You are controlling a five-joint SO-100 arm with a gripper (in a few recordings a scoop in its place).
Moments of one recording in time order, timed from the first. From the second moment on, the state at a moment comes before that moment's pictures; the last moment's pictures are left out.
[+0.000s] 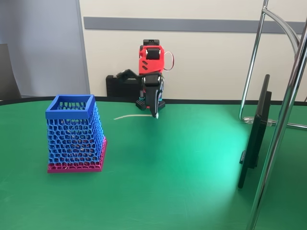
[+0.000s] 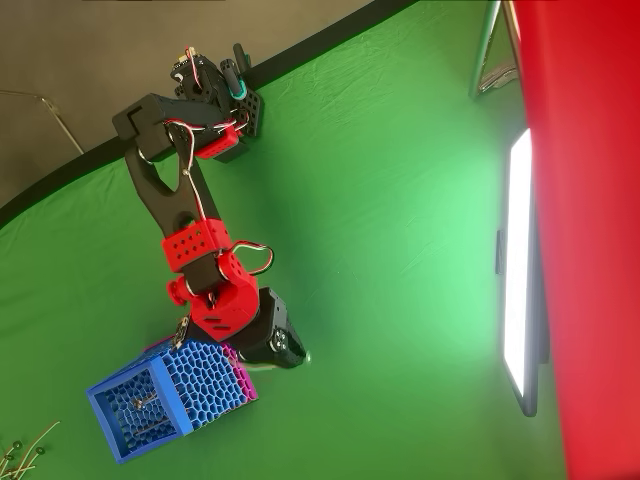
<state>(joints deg) -3.2 80.9 71.9 51.2 6.6</state>
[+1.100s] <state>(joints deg) 20.3 92.5 83.0 20.4 28.4</state>
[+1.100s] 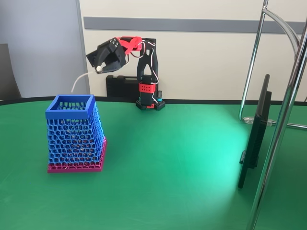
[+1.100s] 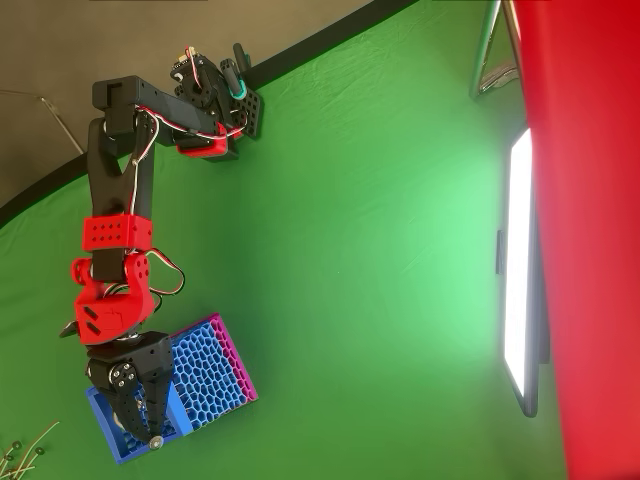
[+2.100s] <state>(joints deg) 31.7 99.4 102.9 9.0 47.1</state>
